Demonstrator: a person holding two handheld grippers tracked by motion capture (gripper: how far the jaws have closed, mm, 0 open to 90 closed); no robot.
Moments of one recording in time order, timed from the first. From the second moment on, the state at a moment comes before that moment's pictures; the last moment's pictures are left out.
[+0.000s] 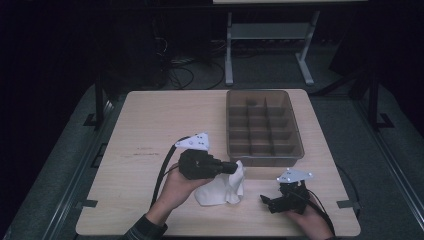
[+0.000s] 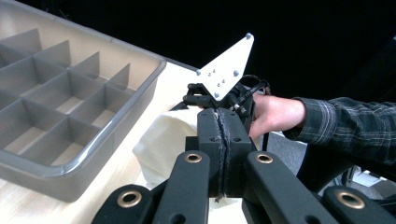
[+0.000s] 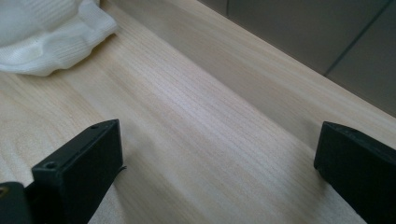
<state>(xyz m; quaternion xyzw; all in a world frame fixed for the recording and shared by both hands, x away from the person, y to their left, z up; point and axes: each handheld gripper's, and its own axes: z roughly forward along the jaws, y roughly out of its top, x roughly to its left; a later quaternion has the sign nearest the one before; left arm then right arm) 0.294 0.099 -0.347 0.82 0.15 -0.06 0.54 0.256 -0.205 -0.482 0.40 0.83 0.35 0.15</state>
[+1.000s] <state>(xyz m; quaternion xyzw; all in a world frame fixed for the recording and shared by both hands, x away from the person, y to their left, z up) 0.315 0.132 -0.395 0.85 0.21 -0.05 0.47 0.256 -0.205 -0.482 0.40 0.83 0.35 0.15</state>
